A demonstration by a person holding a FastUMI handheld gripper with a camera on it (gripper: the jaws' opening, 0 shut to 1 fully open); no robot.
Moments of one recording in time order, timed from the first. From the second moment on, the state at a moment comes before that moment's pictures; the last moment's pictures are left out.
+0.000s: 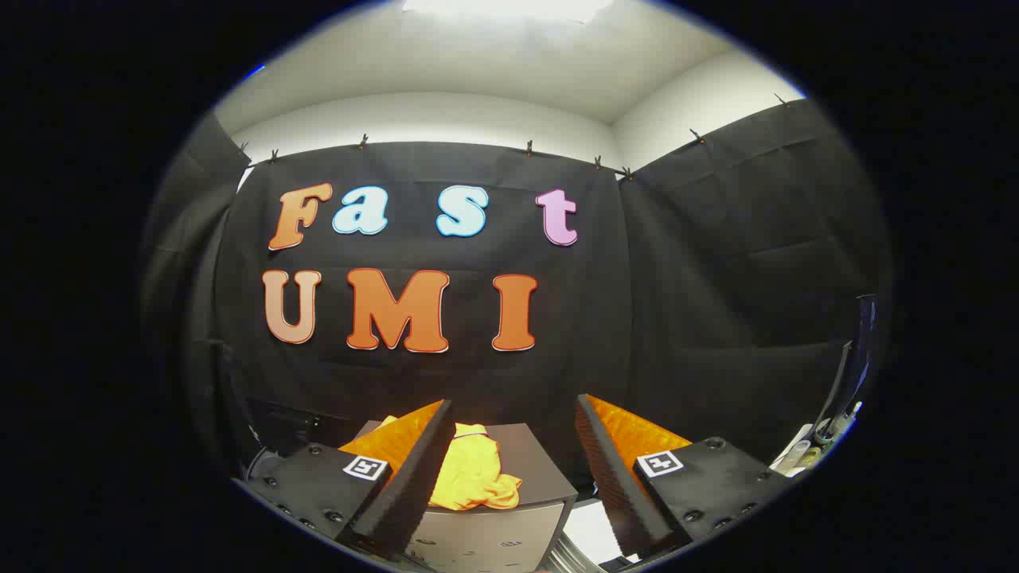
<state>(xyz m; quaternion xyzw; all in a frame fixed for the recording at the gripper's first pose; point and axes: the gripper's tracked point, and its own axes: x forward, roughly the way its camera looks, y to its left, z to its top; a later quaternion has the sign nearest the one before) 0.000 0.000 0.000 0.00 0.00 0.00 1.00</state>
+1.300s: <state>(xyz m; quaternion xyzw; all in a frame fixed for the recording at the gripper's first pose) -0.002 0.027 0.009 0.01 -0.01 0.02 1.00</state>
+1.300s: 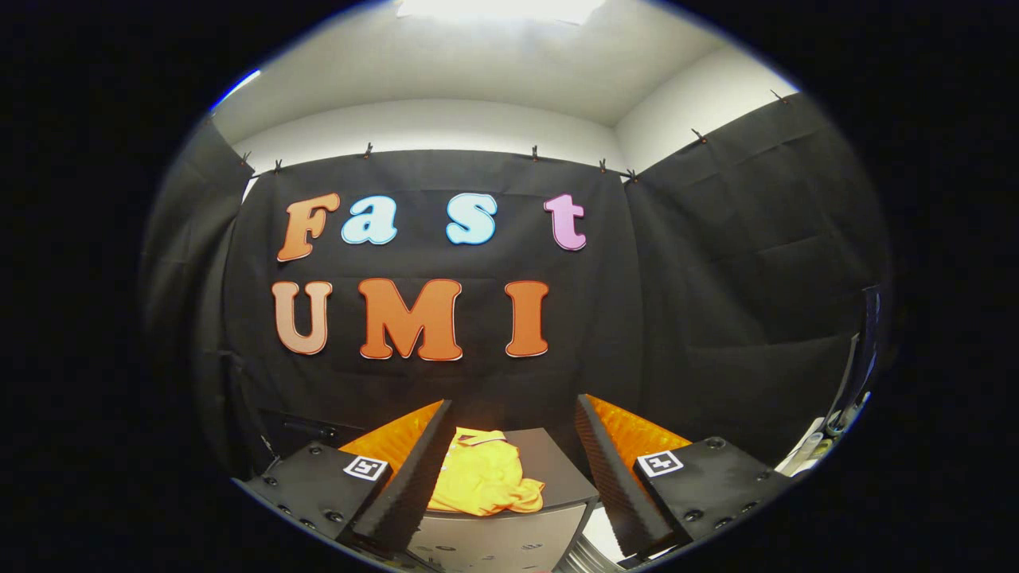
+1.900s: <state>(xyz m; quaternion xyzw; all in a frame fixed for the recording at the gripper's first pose) 0.016 0.067 0.016 0.00 0.00 0.04 1.00</state>
